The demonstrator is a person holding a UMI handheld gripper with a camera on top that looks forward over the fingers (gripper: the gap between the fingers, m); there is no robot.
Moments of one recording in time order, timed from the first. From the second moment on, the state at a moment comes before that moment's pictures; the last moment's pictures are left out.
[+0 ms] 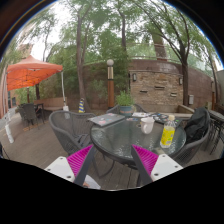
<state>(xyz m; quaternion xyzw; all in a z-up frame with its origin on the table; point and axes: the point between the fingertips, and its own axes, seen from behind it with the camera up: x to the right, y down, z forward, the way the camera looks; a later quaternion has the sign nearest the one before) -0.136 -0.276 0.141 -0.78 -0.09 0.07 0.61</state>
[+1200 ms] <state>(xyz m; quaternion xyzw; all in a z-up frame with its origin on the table) 0.127 0.002 0.078 -0.74 0.01 -0.06 0.67</state>
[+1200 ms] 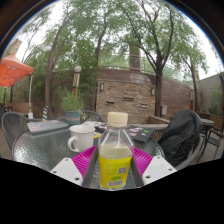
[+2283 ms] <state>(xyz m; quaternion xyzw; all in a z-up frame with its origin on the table) 0.104 0.160 0.186 -0.29 -0.65 -0.65 0.25</state>
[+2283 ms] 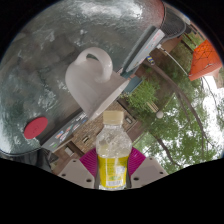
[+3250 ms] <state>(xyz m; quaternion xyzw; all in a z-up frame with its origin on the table) 0.202 0.165 0.067 -0.76 0.03 0.05 0.65</state>
